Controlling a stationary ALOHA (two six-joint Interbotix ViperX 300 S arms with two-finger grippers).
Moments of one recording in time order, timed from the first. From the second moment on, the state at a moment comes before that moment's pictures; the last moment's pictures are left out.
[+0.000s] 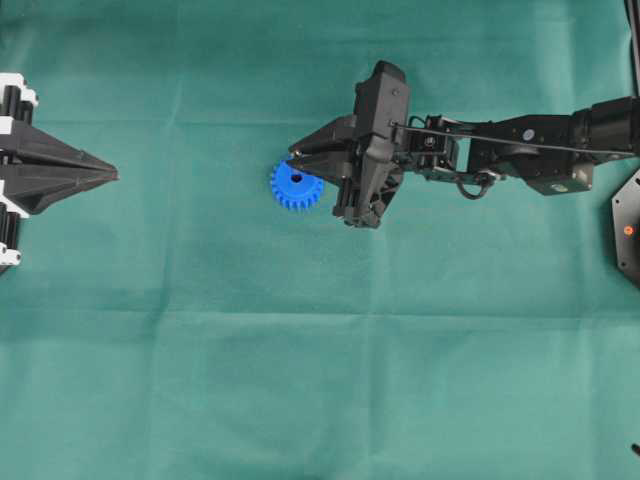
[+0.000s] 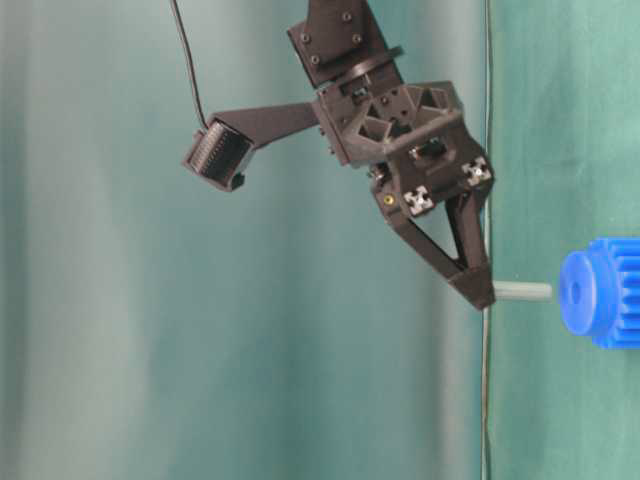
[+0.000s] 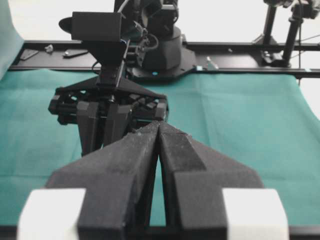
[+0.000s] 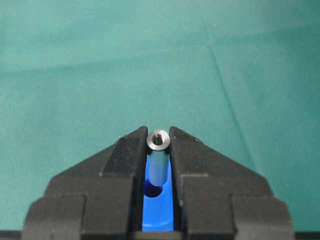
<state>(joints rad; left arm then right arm) 0.00 -0.96 1.18 0.01 -0.21 -0.01 -0.12 0.16 0.67 0.08 -0.43 -0.02</state>
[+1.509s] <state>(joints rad) 0.00 -0.96 1.18 0.01 -0.21 -0.01 -0.11 0.16 0.67 0.08 -0.40 -0.02</state>
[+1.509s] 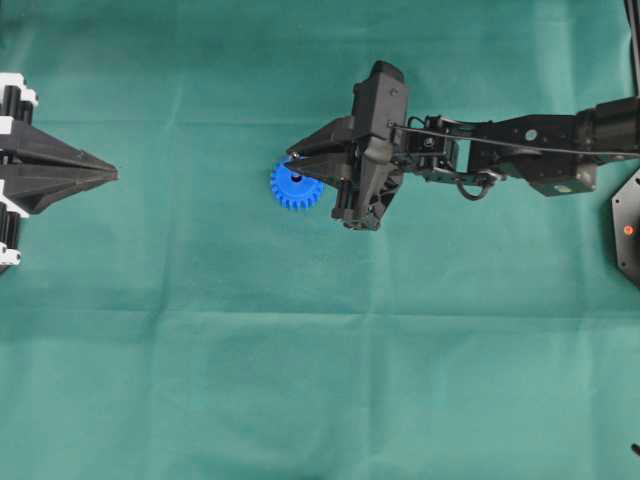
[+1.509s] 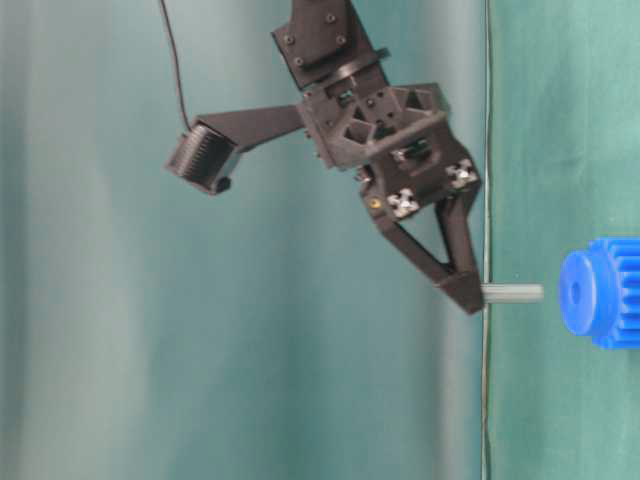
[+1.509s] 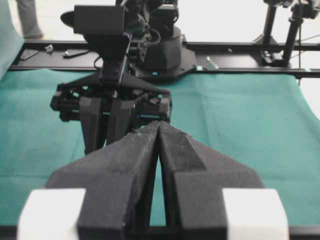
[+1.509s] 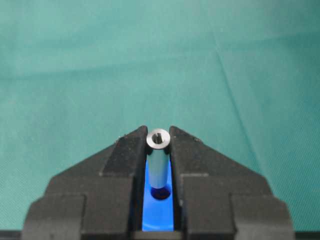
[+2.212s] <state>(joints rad) 0.00 -0.96 1.18 0.01 -0.21 -0.01 -0.11 0.24 0.66 0.08 -0.45 -0.02</state>
